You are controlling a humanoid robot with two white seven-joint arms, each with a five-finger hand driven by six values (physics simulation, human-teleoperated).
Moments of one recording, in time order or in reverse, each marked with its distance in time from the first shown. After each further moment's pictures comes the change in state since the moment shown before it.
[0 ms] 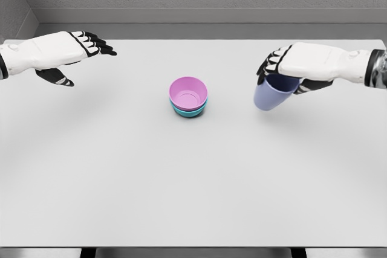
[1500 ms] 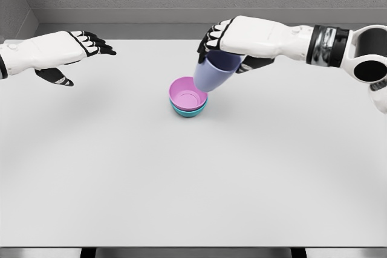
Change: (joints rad) left arm 0.002 0.001 0.004 0.000 -0.001 0.000 0.000; right arm -0.118 0.271 0.021 0.049 0.013 0.023 -0.019
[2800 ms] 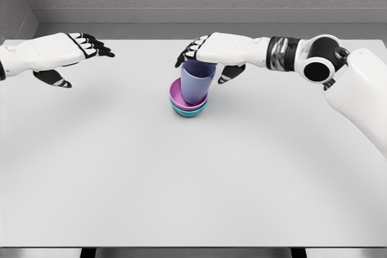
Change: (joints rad) left arm 0.006 0.016 -0.004 -0.009 0.002 0.000 0.001; right arm -0.029 0.184 0.089 0.252 0.101 0.008 0.002
